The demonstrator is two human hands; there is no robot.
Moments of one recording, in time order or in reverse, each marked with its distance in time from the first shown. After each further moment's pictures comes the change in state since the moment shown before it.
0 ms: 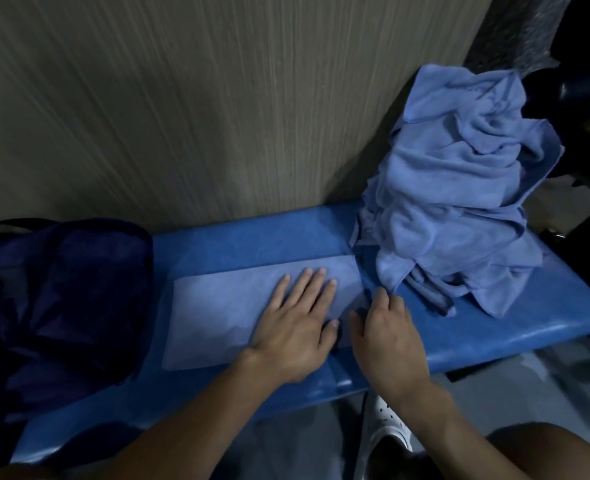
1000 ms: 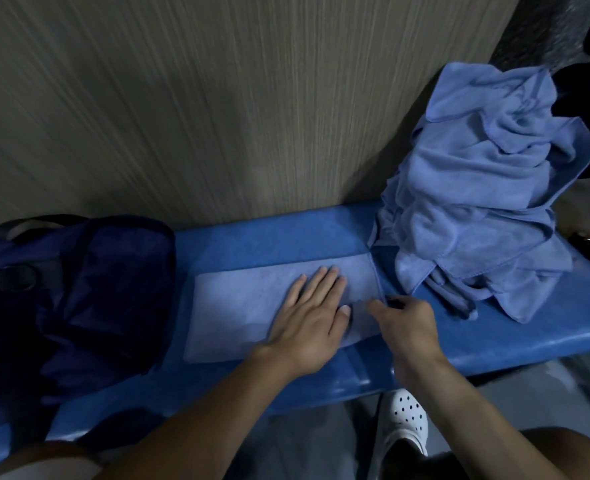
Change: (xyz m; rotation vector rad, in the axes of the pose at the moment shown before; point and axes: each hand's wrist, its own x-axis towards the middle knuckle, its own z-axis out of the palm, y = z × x) left_hand 0.002 -0.002 -0.007 -0.207 -0.052 -0.054; right_hand 0.016 -0.011 -0.006 0.988 -0.038 0.421
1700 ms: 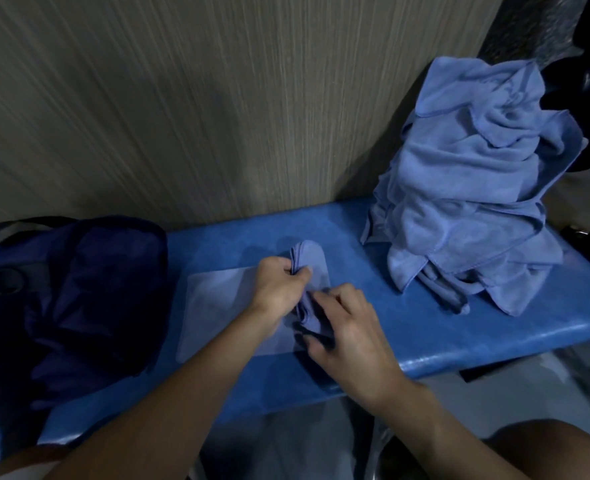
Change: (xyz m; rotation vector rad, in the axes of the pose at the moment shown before) left_hand 0.028 -0.010 -0.045 -0.976 0.242 -0.697; right_hand -0.028 0.015 0.019 -0.744 -0.243 -0.951
